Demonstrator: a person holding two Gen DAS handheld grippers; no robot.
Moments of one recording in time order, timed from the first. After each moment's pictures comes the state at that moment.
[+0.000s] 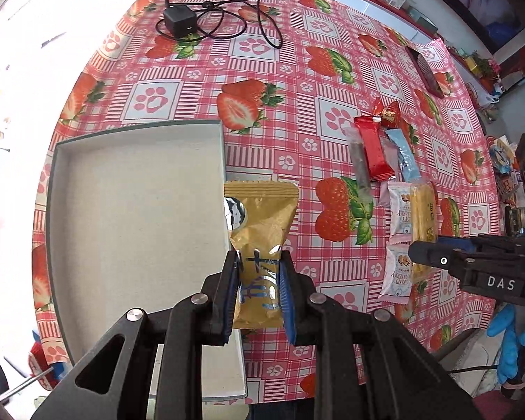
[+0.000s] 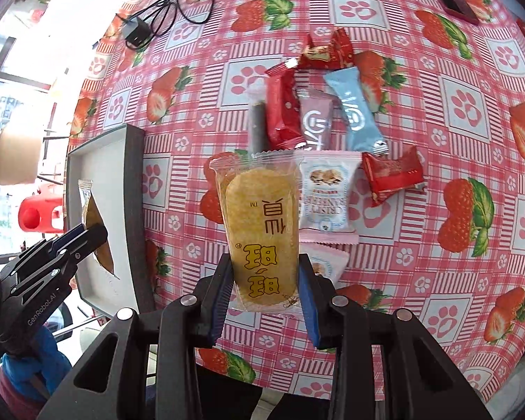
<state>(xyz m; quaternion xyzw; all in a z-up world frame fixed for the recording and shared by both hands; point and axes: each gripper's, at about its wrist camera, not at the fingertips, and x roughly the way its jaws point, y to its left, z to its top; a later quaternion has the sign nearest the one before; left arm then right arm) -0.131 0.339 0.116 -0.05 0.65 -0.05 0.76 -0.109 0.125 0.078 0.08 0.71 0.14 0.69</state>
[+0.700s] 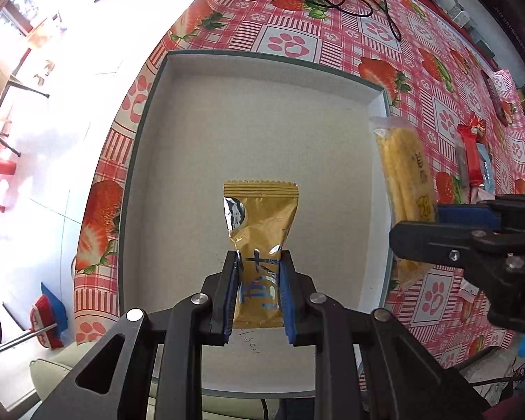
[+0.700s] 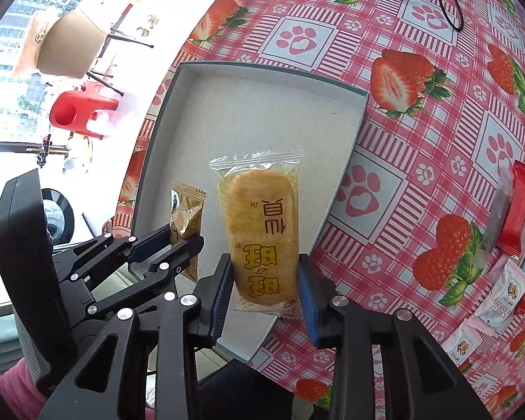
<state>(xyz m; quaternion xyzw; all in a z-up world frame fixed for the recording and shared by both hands) -0.159 0.450 0.073 -0.08 0.67 0.04 0.73 -0.104 0.327 0.069 -0.01 0.72 0.29 0.63</state>
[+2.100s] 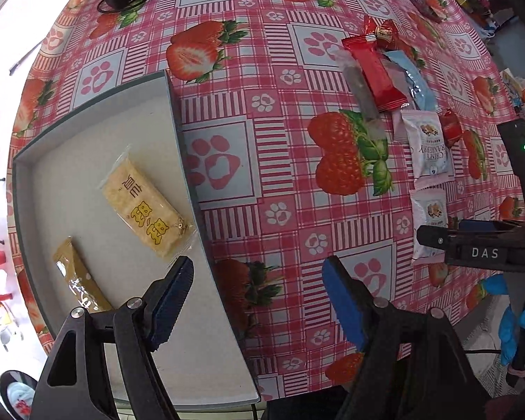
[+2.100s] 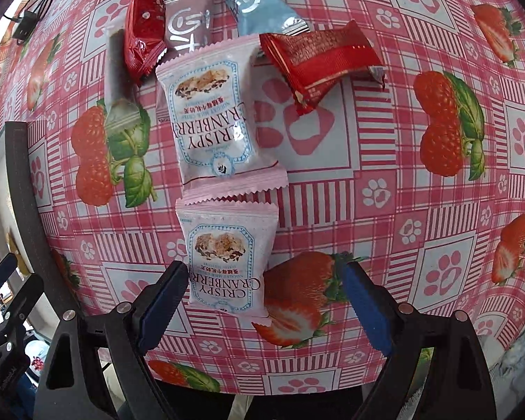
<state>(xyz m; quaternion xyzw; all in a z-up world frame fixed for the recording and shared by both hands) -0.130 0.299 0.067 0.05 0.71 -0.10 0.70 -0.171 0.051 0.000 0.10 0.78 -0.03 0.62</state>
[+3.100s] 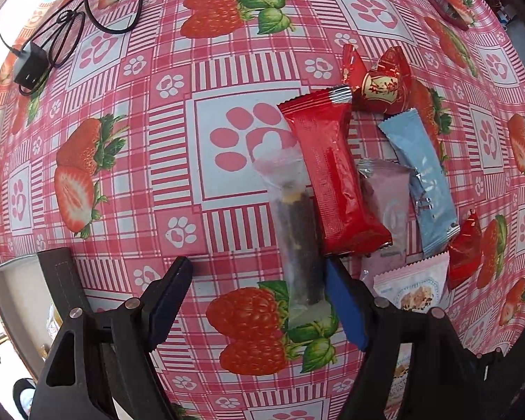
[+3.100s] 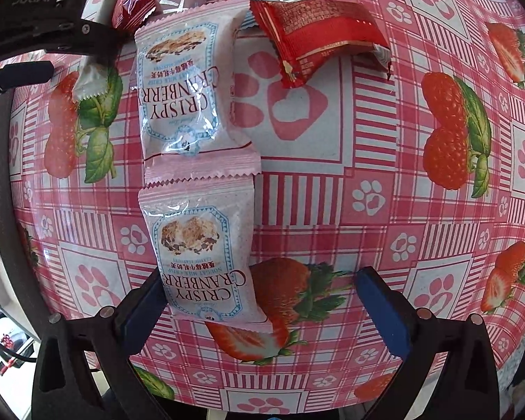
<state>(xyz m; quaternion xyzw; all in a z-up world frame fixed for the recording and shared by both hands) 0.001 0.179 0.011 0.09 0.71 -0.08 0.69 -0.223 0.071 -0.025 0.03 0.77 -0.01 0.64</state>
